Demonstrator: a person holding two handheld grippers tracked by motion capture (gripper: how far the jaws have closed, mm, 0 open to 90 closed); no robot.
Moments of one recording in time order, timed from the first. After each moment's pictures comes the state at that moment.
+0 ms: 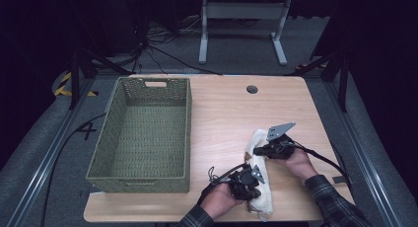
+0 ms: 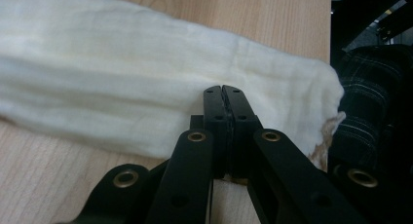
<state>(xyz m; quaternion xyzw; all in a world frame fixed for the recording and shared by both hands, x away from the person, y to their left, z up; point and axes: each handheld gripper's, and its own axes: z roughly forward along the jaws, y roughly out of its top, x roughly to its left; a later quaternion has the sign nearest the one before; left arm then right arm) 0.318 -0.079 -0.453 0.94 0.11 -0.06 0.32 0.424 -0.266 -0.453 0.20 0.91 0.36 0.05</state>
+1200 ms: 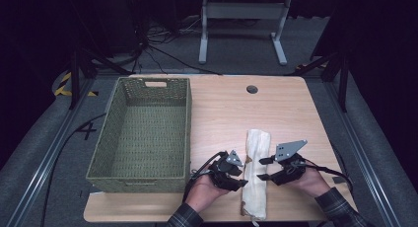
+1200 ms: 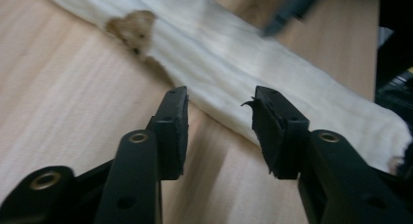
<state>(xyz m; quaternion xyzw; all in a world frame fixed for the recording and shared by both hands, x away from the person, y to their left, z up) 0.342 -0.025 -0.443 0.90 0.21 -0.02 0.38 0.351 -0.267 -0.429 0.15 0.92 0.37 0.05</state>
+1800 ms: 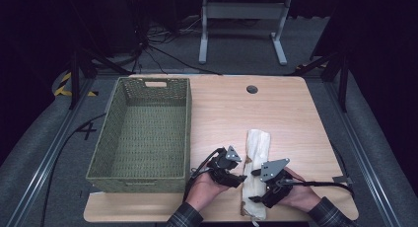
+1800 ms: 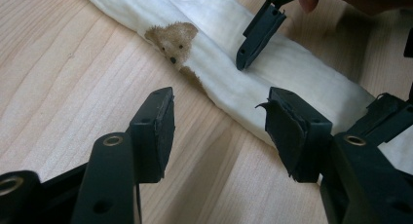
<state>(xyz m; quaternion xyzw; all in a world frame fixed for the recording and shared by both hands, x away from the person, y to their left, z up) 0.348 -0.025 -0.443 0.89 0.24 0.01 0.38 0.322 -0.234 -0.457 0.11 0.94 0.33 0.05</state>
